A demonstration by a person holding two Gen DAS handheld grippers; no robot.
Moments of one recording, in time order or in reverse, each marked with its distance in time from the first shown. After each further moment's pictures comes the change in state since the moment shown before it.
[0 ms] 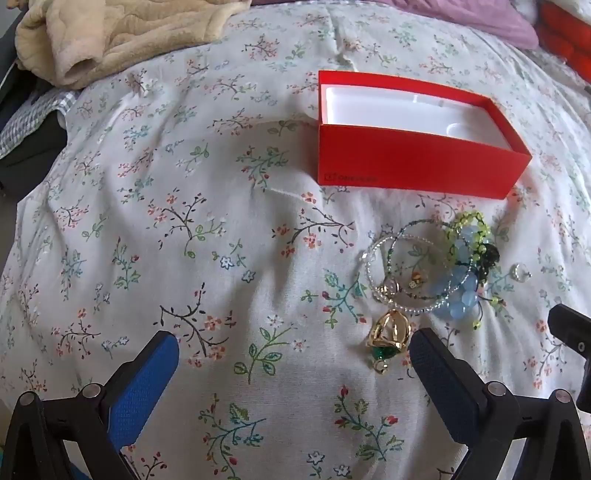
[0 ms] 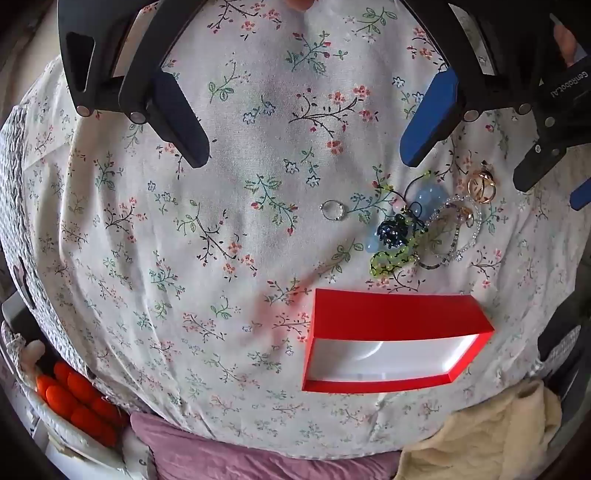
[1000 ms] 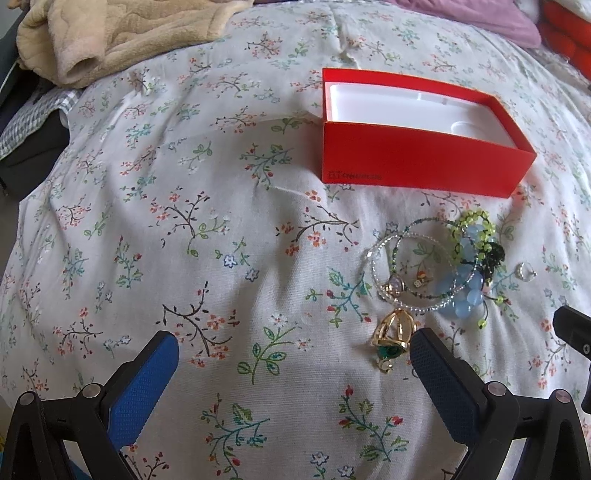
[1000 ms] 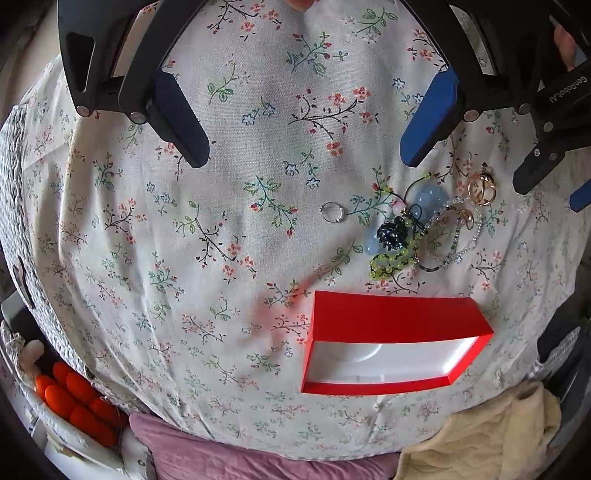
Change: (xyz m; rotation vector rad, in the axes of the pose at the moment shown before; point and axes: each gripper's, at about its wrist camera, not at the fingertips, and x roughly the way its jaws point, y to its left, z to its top) left arm 0.003 0.000 0.000 0.005 0.002 0.006; right arm 0.000 0.000 -0.001 0.003 0.000 0.000
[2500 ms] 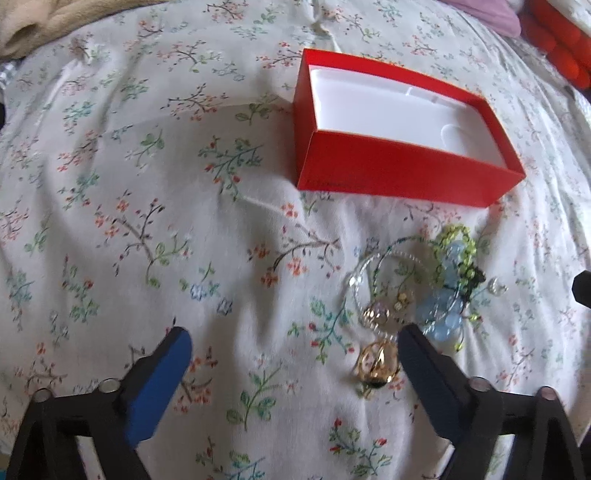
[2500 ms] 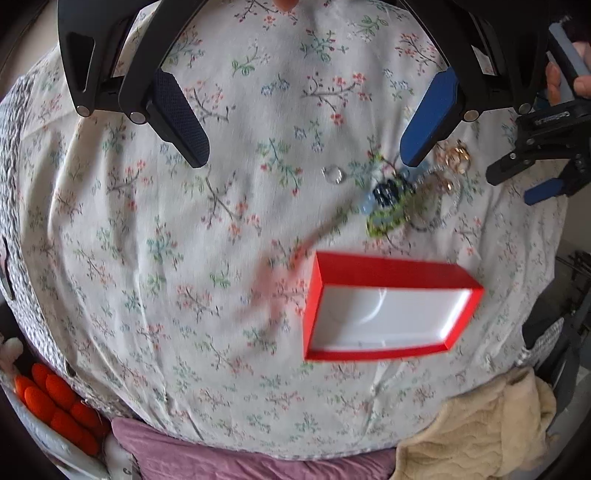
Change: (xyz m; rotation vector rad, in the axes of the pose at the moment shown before) left arm 0.030 0.018 0.043 0.007 0.168 -0.224; right arm -0.013 -0.024 0.048 -0.002 0.091 0.111
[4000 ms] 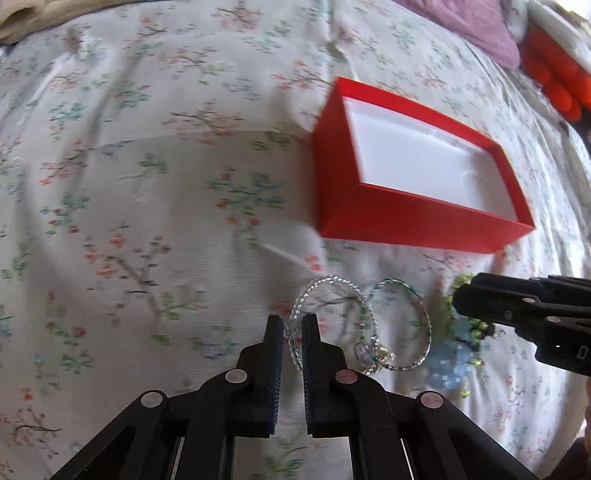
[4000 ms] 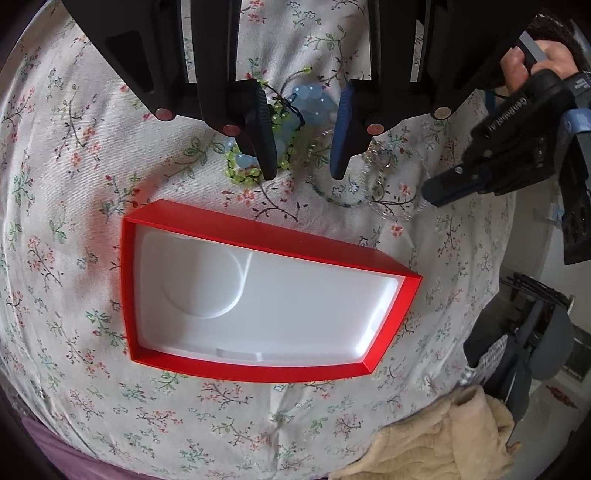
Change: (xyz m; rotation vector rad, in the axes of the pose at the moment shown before) left arm 0.016 0.032 0.021 -0.057 -0.048 -0.084; right arm 0.066 0.068 0.047 -0.081 0.077 0.301
